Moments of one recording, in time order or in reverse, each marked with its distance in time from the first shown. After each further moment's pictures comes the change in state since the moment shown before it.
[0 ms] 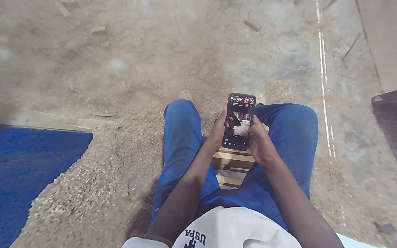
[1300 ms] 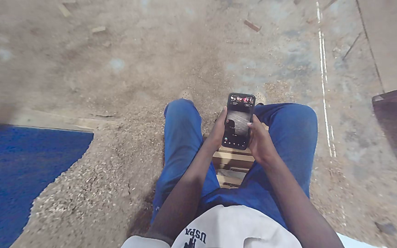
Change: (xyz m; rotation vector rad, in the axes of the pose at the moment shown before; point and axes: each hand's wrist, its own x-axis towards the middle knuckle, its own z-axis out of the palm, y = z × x) left_hand 0.000 0.001 0.002 -0.026 0.007 -0.041; right_hand -0.003 -0.002 0.003 -0.015 0.044 0.013
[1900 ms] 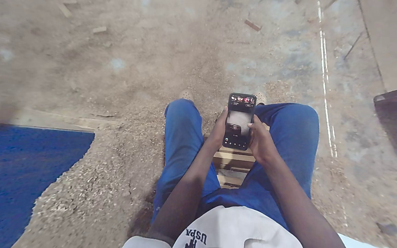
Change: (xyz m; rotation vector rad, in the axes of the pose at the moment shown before) left_hand -0.002 0.002 0.002 0.022 0.029 -0.023; right_hand 0.001 0.000 -0.002 -0.007 -0.016 -0.001
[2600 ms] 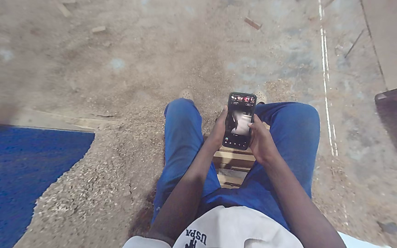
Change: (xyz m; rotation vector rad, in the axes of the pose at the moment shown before) left_hand 0.002 -0.002 -0.001 0.014 -0.004 0.024; right_hand 0.000 0.000 -0.001 0.007 -0.005 0.010
